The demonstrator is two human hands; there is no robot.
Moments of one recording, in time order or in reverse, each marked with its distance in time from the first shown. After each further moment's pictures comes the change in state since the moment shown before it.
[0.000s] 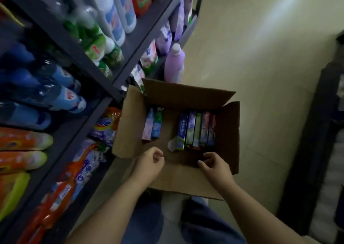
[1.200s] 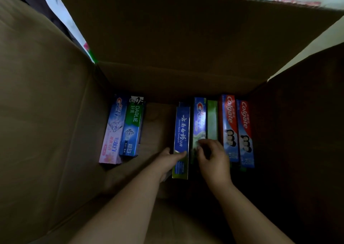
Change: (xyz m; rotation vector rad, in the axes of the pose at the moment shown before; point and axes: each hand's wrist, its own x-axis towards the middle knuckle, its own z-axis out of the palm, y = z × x) left_hand 0.371 -0.170 0.226 -0.525 -0.361 -0.339; right_hand 0.331 0.142 0.162 -0.022 0.439 -0.312
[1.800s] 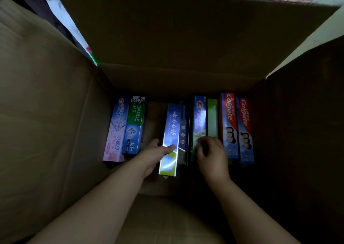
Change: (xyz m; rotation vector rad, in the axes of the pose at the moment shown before) left_hand -0.005 0.005 -0.040 0.041 0.082 0.137; right_hand 0.003 0.001 0.003 -0.017 0.011 -0.044
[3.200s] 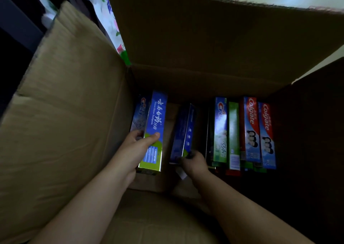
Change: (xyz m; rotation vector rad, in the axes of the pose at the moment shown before) left_hand -0.100 0.046 -0.071 -0.243 0.199 0.185; right_hand -0.012 -0.043 0.089 0.320 -0.394 0.611
